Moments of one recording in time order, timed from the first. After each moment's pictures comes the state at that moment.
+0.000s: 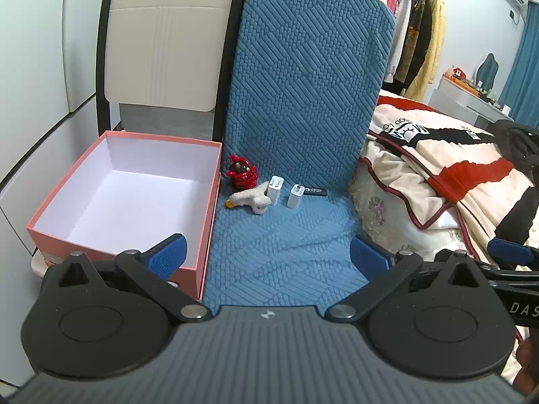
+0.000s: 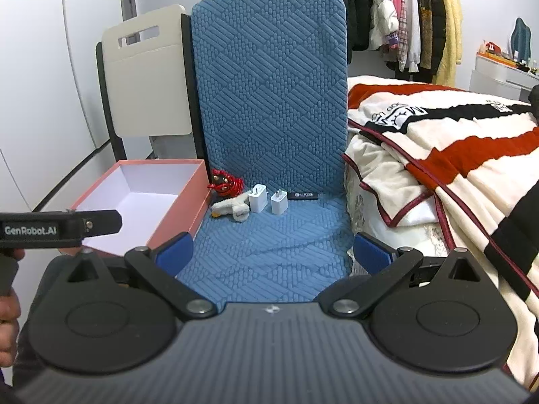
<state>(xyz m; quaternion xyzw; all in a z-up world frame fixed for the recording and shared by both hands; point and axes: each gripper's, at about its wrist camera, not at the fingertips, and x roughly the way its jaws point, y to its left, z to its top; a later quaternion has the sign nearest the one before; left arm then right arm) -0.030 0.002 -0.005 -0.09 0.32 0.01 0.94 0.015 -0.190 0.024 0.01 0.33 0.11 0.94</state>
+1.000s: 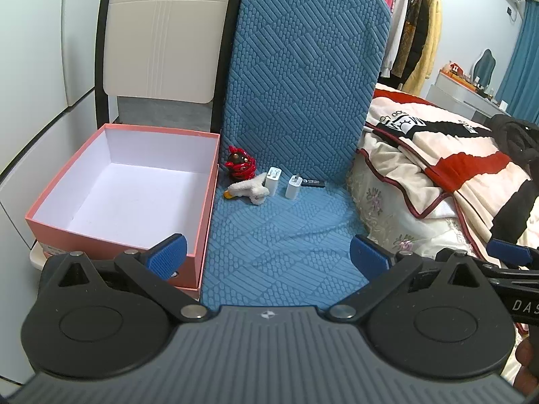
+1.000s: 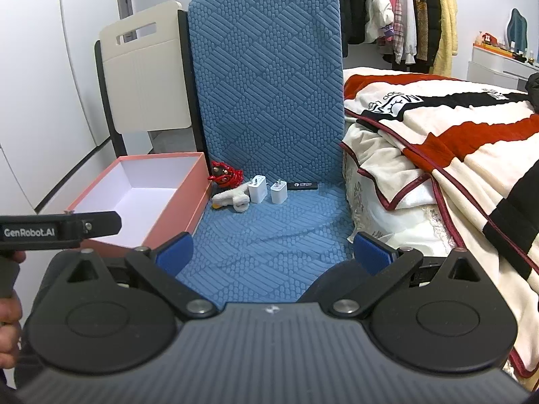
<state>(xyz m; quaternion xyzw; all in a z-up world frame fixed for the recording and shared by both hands) -0.037 0.004 -0.012 -0.09 0.33 0.01 0.94 0.006 -0.192 0.019 0.02 0.33 0.10 0.94</state>
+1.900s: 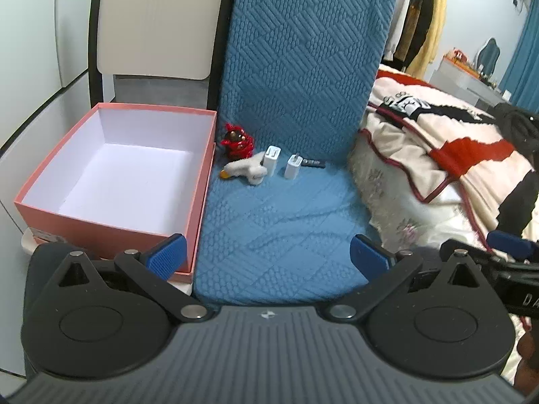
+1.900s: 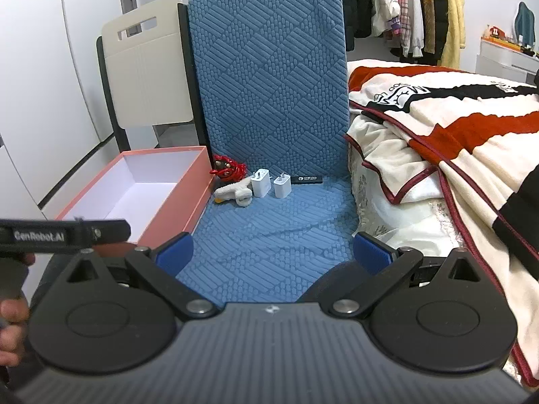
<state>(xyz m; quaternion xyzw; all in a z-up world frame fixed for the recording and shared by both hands) -0.020 -0.006 -0.035 -0.09 0.36 0.01 0.93 0.018 -0.202 0.004 0.03 0.34 0.12 0.93</state>
